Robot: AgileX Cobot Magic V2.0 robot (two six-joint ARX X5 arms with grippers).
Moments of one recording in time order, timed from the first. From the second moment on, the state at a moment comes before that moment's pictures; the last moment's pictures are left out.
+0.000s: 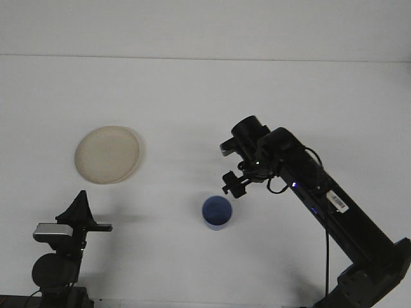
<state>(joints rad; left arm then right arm) -0.03 0.00 0.03 0.20 -0.05 -0.02 0.54 1.70 1.71 -1.34 -0.05 0.04</state>
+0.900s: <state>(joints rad) -0.03 0.00 0.03 0.20 -0.05 -0.02 0.06 0.98 1.06 -0.89 -0.05 0.03</state>
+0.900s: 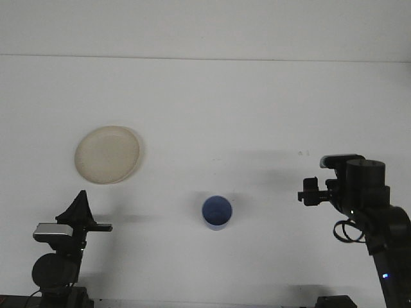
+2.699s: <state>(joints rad) -0.03 0.00 0.04 0.21 -0.05 -0.01 0.05 0.45 0.61 -0.43 -0.02 0.03</state>
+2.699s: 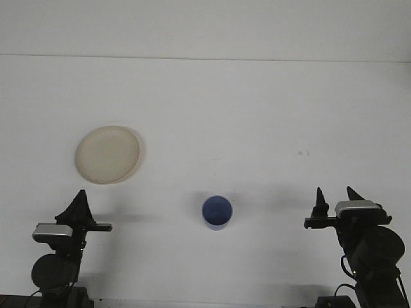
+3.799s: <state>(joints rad) -0.03 0.78 1.02 -0.89 -0.05 0.00 0.05 0.45 0.61 -0.43 -0.02 0.03</state>
